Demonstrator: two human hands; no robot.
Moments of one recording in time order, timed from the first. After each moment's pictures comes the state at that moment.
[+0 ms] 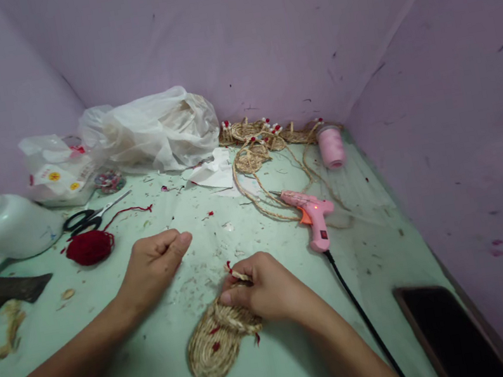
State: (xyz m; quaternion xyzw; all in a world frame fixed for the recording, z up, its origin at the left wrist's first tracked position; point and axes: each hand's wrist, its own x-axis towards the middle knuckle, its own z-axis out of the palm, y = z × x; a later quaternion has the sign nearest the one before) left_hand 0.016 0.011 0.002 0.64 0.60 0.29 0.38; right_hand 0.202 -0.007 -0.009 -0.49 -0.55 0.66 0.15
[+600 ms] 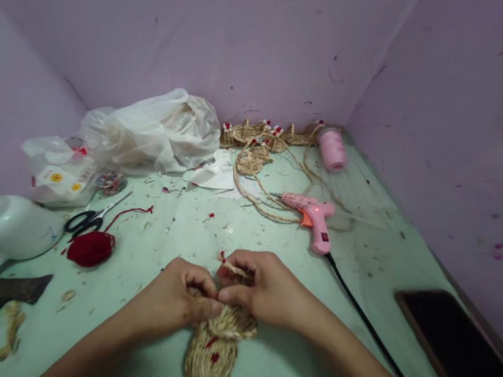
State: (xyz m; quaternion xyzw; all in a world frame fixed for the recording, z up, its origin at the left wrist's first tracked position) left_hand 0.027 -0.003 0.004 0.58 0.50 0.10 0.64; right_hand 0.201 -0.009 -0.001 -0.48 -0.60 0.59 0.25
